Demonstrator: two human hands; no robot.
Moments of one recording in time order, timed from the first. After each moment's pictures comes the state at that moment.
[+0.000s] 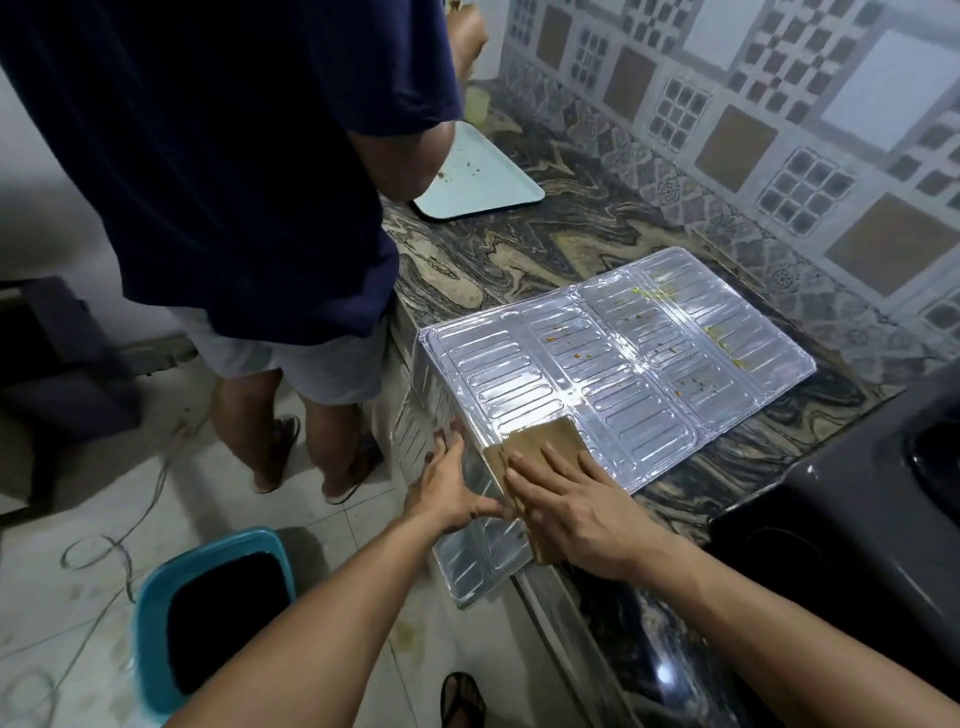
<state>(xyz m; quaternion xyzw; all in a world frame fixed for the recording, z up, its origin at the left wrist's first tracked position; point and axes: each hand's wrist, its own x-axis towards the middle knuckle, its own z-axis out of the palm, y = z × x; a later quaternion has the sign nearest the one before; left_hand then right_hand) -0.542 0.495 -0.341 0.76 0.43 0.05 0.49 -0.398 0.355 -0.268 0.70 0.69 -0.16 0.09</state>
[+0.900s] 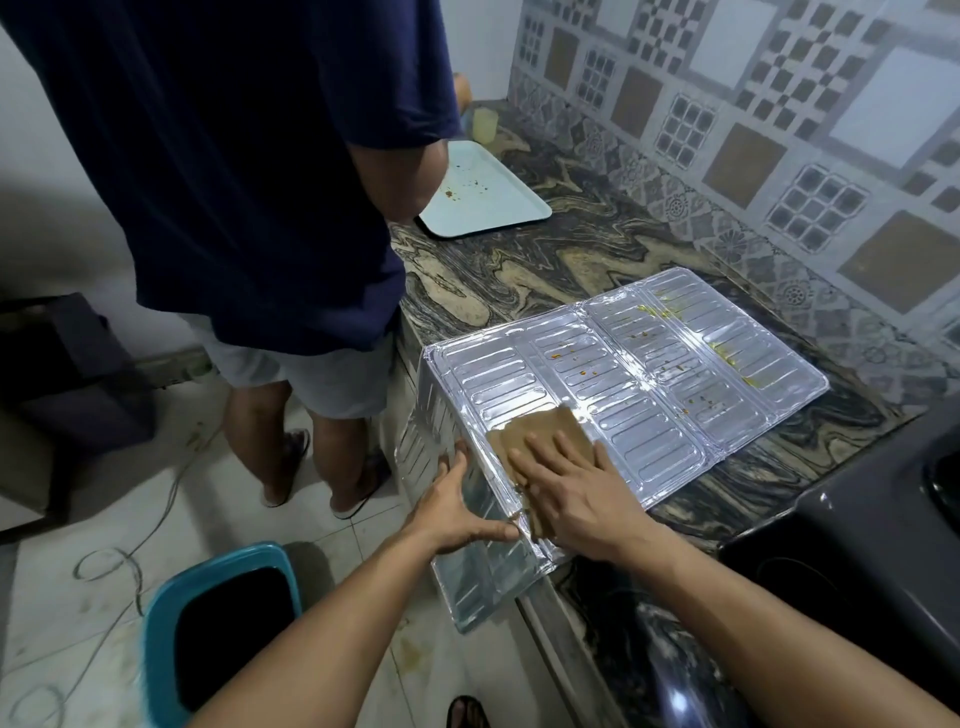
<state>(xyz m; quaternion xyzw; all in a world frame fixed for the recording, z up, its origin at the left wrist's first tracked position) -0.550 0.494 -0.323 0.72 0.43 0.00 0.54 -0.384 0.389 -0.272 0.76 0.64 -0.13 0.08</state>
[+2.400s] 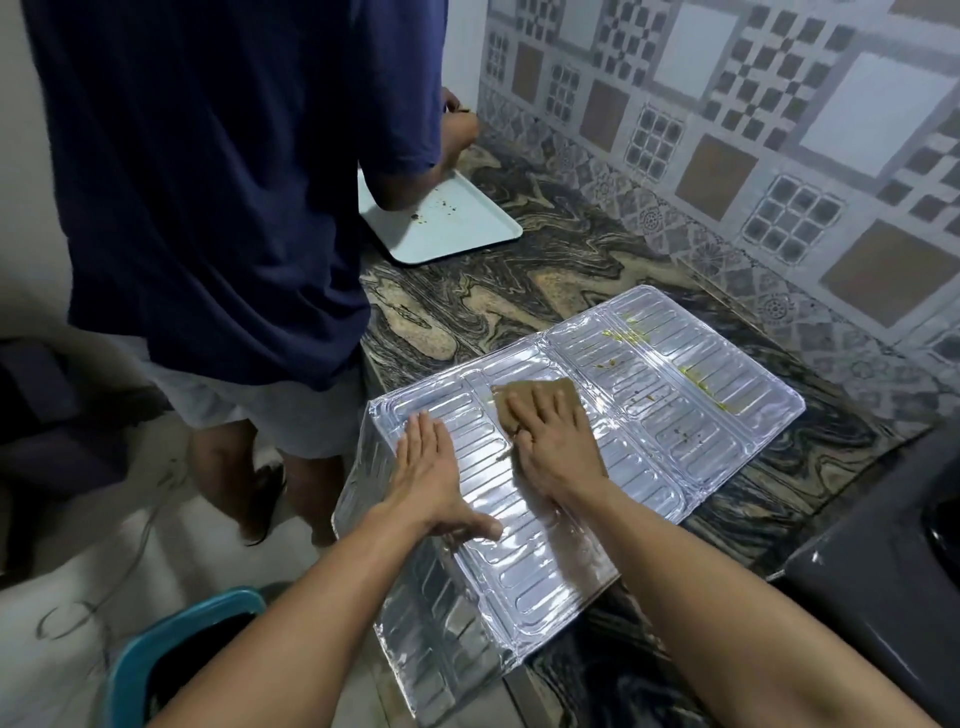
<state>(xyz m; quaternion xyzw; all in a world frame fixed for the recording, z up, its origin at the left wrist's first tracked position) -0.487 0.545 -0.277 0.88 0.40 -0.13 0.23 -0.309 0.474 -0.301 0.84 0.54 -0.05 -0.04</state>
